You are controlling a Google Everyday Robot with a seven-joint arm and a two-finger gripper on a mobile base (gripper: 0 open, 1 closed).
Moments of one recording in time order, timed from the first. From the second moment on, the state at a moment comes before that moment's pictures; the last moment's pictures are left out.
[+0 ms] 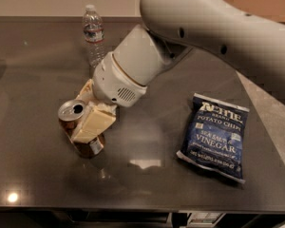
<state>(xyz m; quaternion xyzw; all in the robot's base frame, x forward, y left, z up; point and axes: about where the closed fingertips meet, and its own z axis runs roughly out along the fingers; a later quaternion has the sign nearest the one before) 0.401 0.120 0.914 -0.73 0.56 0.30 0.25</state>
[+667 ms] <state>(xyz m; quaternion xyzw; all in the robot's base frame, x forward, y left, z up) 0.458 0.090 0.931 -0.80 0.55 0.14 0.19</state>
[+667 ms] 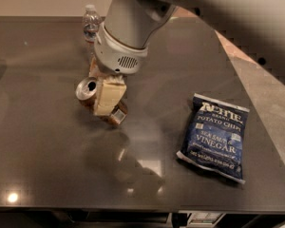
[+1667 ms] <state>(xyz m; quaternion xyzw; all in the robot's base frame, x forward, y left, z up) 0.510 0.071 0.890 -0.87 0.47 -0.11 0.10</state>
